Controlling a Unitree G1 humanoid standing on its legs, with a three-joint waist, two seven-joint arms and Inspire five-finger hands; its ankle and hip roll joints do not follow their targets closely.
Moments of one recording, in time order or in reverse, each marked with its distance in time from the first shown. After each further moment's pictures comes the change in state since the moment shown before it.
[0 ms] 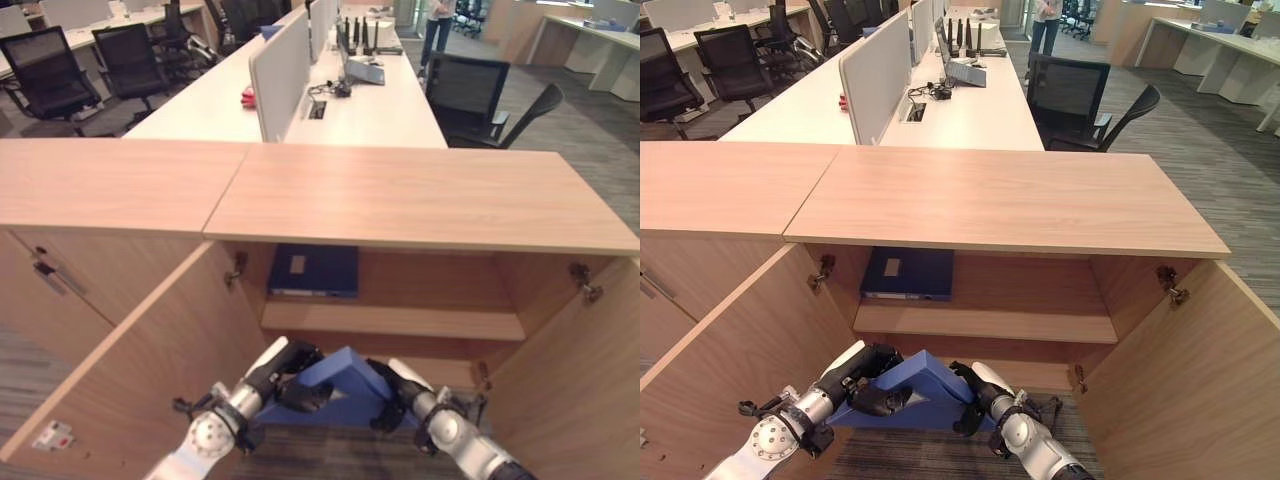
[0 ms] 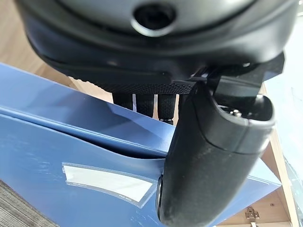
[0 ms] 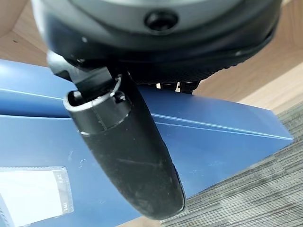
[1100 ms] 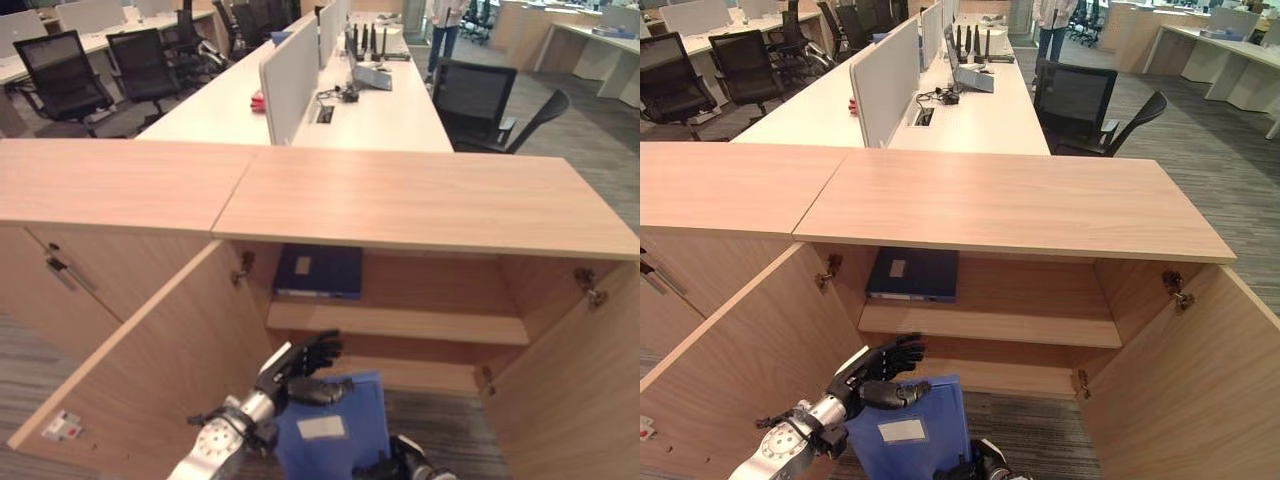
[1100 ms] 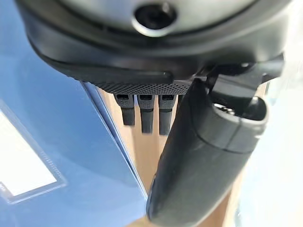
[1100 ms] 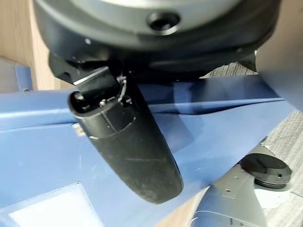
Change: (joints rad) left arm 0.075 -0.255 0.158 0.172 -0.345 -0.079 -0.063; right arm 0.253 0.076 -0.092 0.109 0.548 0.041 0.107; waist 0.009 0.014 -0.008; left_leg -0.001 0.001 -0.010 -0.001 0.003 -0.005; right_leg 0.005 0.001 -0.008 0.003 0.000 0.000
